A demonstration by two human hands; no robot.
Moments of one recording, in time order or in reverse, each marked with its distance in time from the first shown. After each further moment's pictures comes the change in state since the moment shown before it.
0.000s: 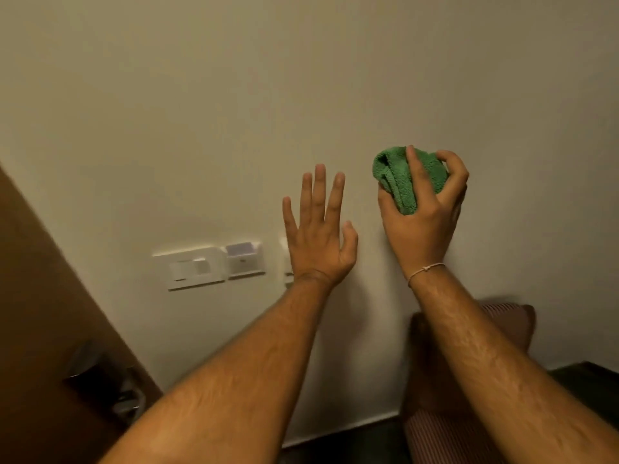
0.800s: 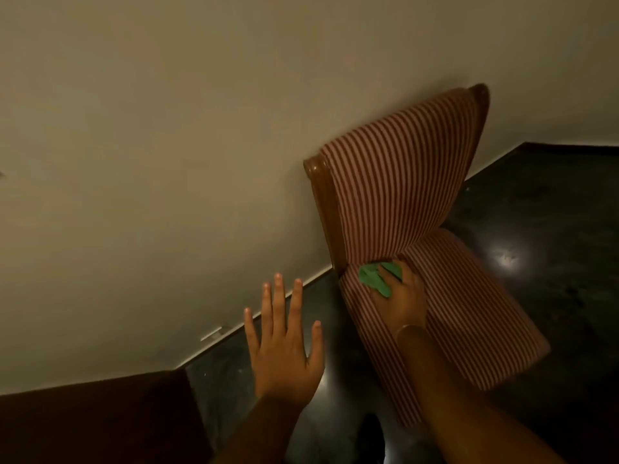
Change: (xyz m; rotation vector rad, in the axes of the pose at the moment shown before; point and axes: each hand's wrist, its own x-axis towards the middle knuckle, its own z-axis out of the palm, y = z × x) left_hand -0.422 0.118 0.210 -0.023 -0.905 -0.111; right_hand -0.492 0.437 -0.077 -0.475 -1.132 0.715
